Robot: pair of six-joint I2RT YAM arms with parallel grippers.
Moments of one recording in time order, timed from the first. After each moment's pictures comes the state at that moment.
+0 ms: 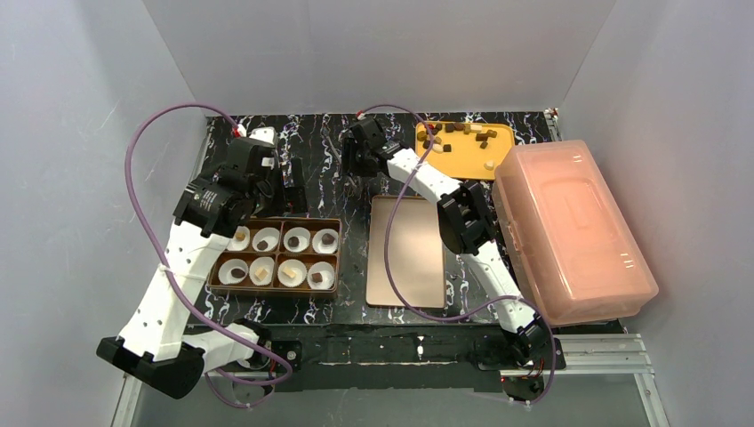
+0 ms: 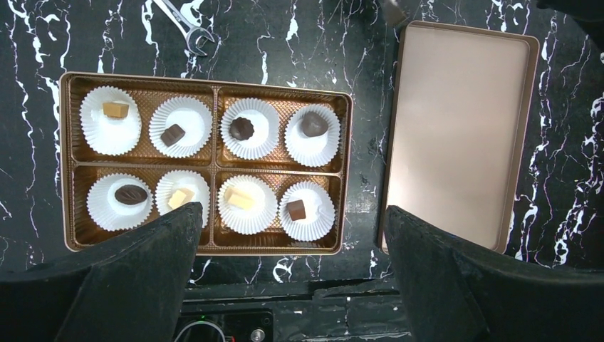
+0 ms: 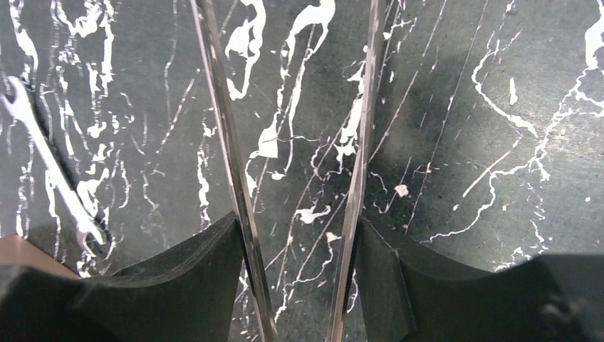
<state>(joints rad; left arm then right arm) -0.43 1.15 1.51 -1.19 -0.22 -0.40 0.69 2.54 2.32 -0.52 -0.03 0.58</state>
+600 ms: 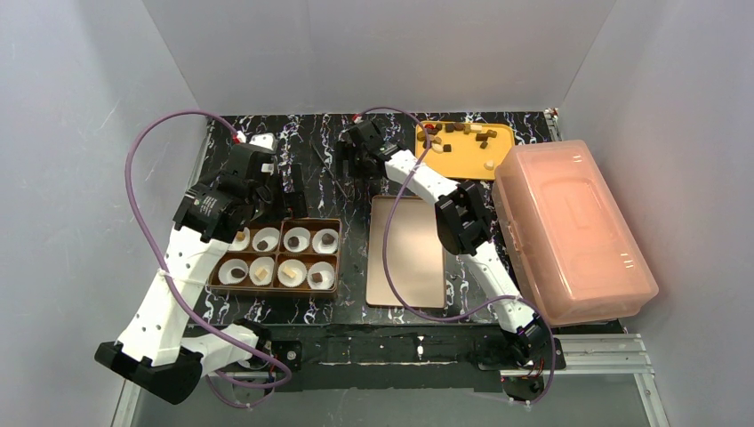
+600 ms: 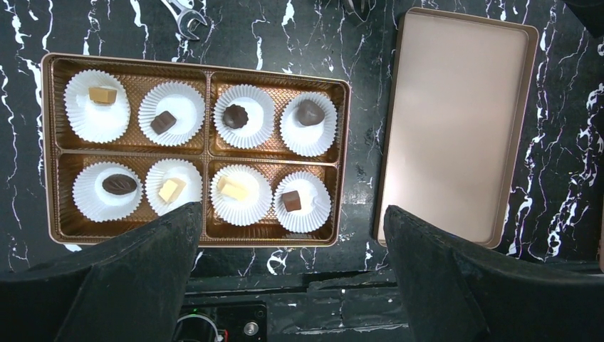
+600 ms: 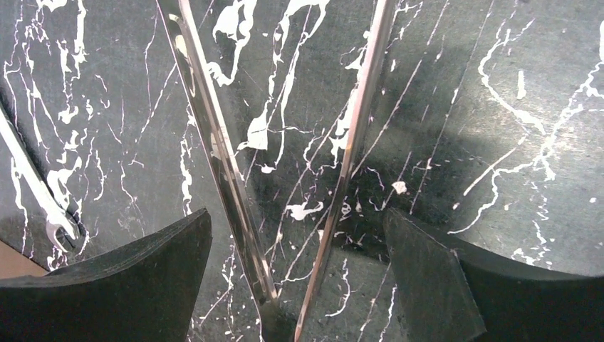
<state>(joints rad) -0.43 1.12 1.46 -1.19 -0.20 -0.43 0.70 2.58 2.34 -0.55 -0.02 0.54</state>
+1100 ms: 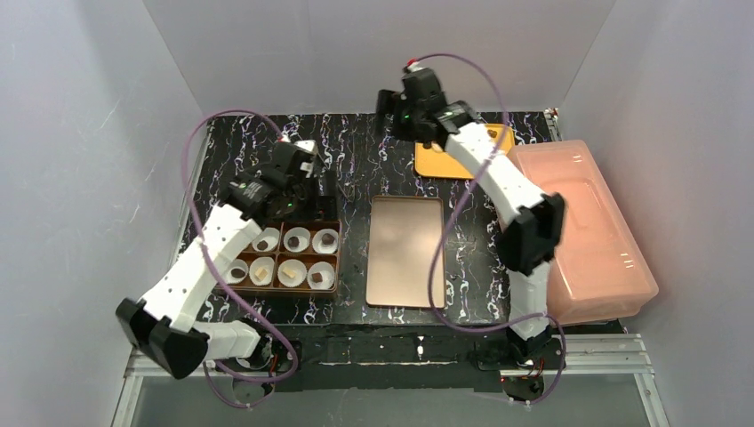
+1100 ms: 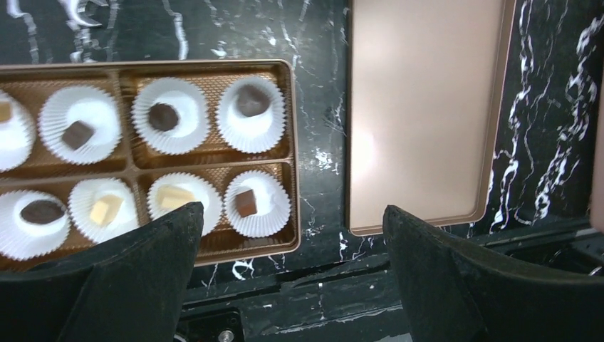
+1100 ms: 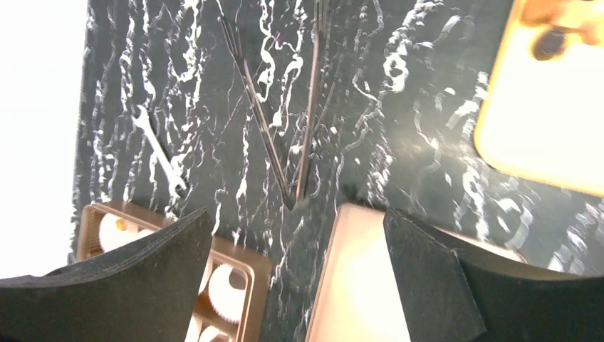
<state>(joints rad) -0.51 1.22 1.39 -1.09 -0.11 -0.46 0.61 2.12 2.19 -0.73 0.00 0.53</state>
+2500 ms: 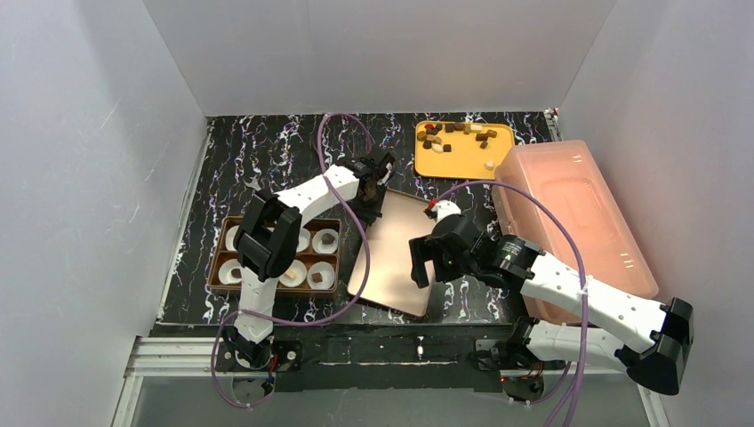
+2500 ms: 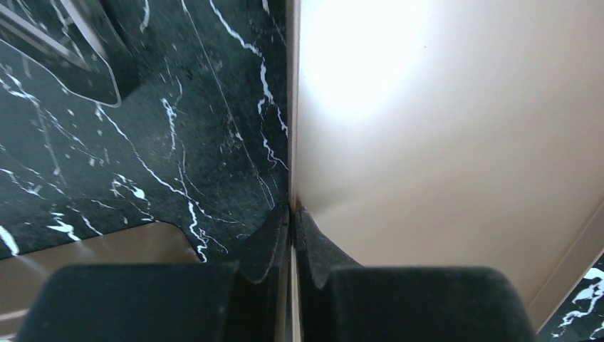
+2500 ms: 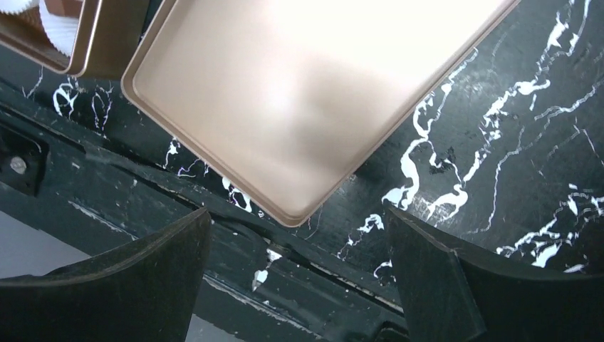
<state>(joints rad) -0.66 2.03 1.58 -0.80 -0.08 -0.36 0.99 1.02 0.91 -0.78 0.17 0.59</state>
